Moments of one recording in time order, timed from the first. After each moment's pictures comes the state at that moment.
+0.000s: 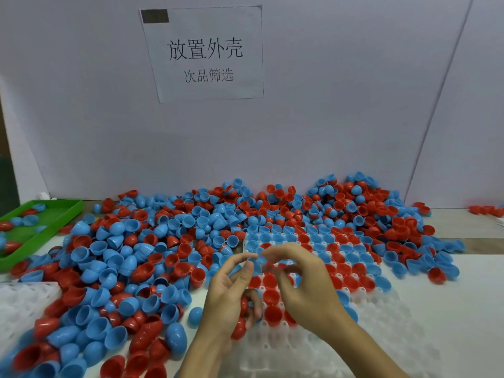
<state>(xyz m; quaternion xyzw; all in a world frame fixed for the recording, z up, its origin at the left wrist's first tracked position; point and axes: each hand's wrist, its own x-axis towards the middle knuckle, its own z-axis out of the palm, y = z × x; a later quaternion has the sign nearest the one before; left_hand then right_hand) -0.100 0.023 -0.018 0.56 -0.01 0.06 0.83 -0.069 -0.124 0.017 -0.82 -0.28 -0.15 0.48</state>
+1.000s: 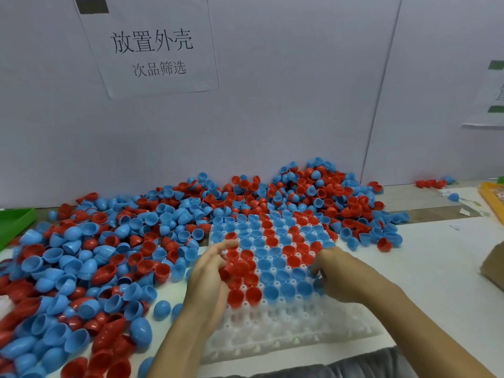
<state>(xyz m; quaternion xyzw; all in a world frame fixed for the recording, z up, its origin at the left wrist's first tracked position) -0.093 -0.018 0.003 0.54 0.10 0.05 0.83 -0.041 -0.253 0.011 -0.99 -0.14 0.07 0.06</state>
